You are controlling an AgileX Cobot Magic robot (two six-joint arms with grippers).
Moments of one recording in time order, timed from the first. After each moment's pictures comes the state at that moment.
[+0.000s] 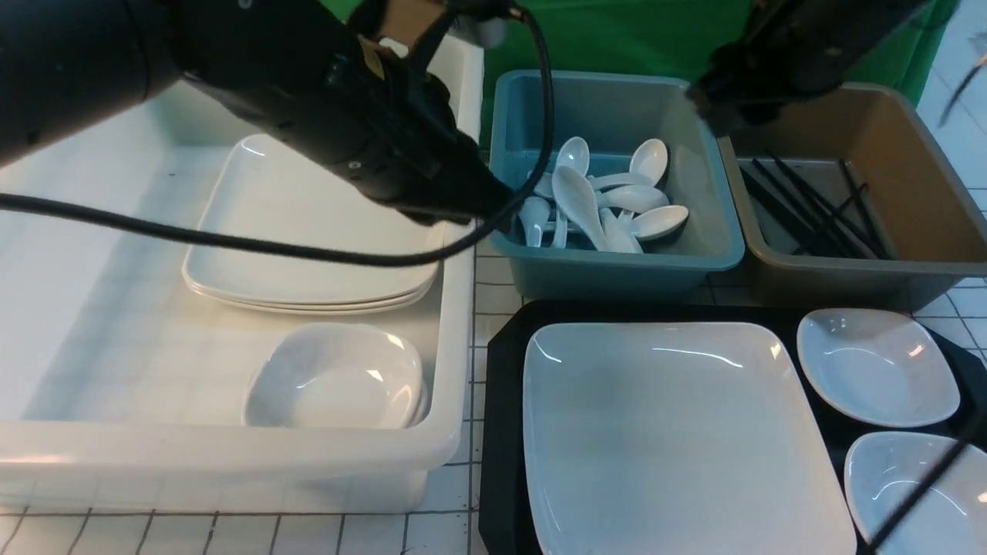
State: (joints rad) right arm 0.36 1.77 -1.84 -0.05 1.14 -0.18; left arm -0.53 1.58 -1.44 -0.19 0.89 0.23
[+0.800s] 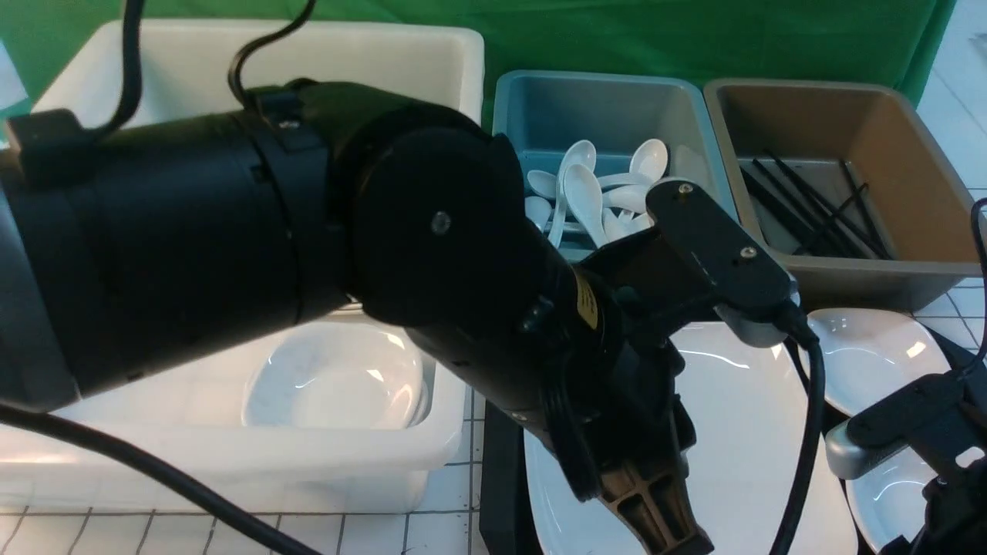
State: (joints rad) right arm 0.33 1.29 -0.59 -0.09 0.80 -0.16; left arm -0.91 1.56 -1.32 -0.30 0.86 0.41
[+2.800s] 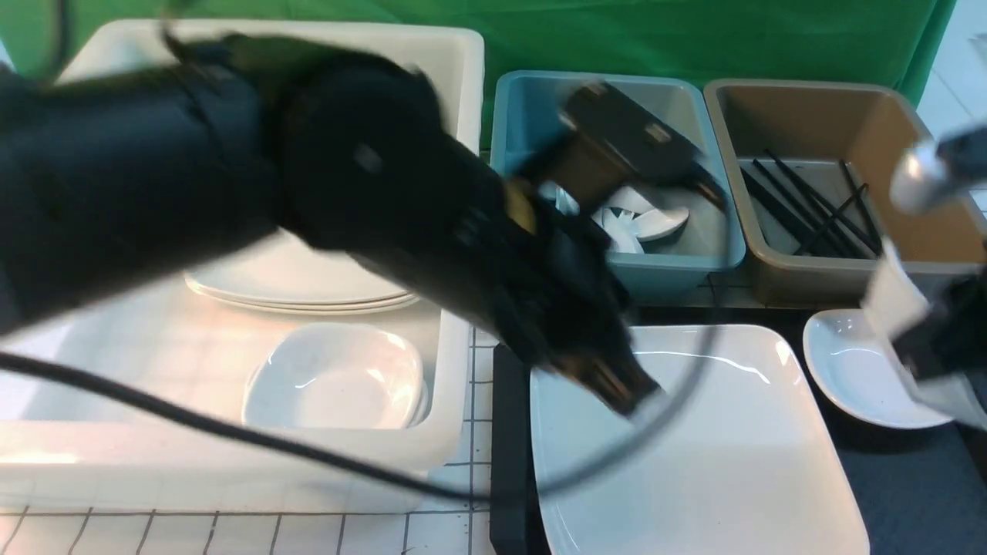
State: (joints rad) right arm 0.33 1.17 -1.13 0.15 1.02 -0.24; left arm -0.73 1.50 -1.32 -0.24 0.78 0.31
